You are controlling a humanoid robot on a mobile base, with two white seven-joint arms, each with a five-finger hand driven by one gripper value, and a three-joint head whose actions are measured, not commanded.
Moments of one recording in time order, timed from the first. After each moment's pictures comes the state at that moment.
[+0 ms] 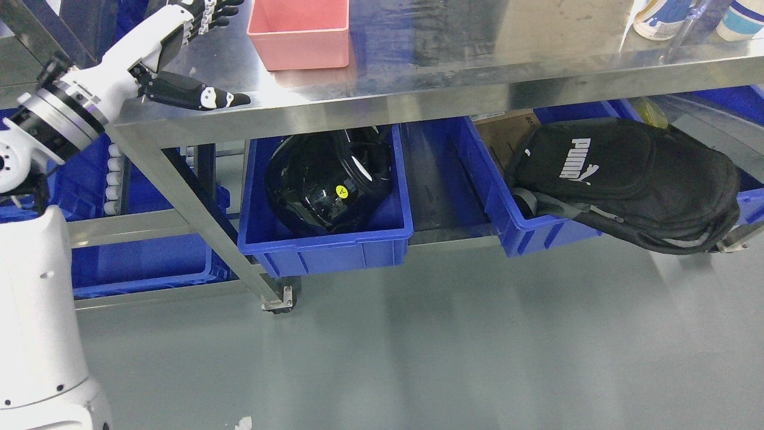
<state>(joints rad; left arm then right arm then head) -0.81 0.35 0.07 -1.55 -0.17 0.05 -0.93 0.00 0.00 -0.04 0.00 0.00 -0.06 -0.02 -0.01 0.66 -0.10</state>
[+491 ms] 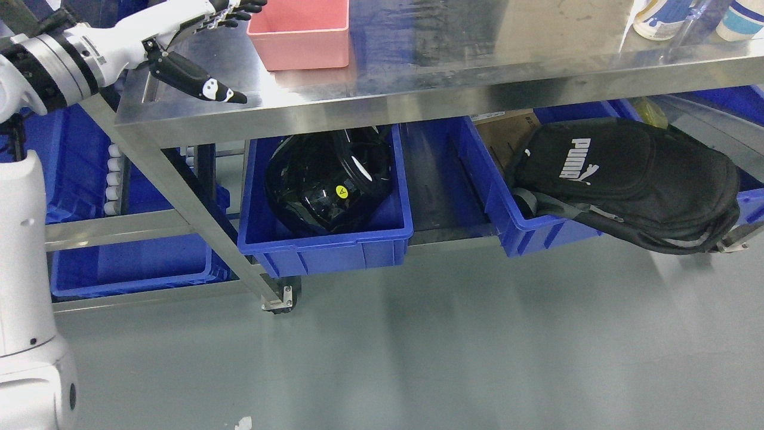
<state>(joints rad) -0.97 0.41 -0.09 -1.44 -0.31 0.09 -1.08 0.00 0.00 -0.04 0.00 0.00 -0.05 -0.02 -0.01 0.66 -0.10</state>
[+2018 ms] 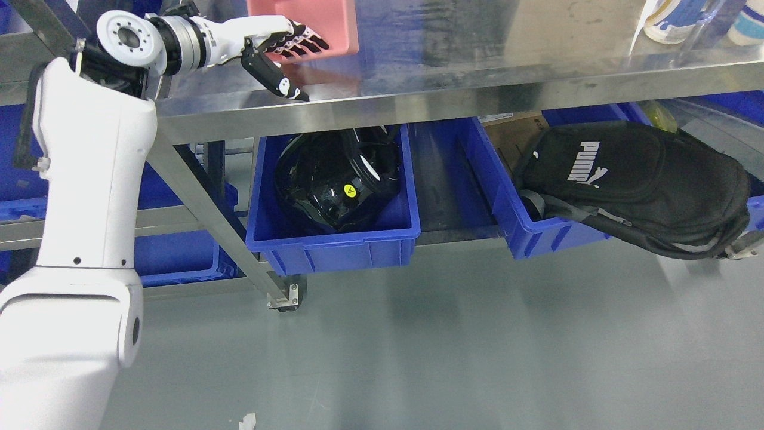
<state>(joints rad) -1.20 0.17 -0.21 -0.97 -0.59 0.08 -1.05 0.00 0.00 -0.04 0.00 0.00 -0.05 -0.01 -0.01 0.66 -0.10</state>
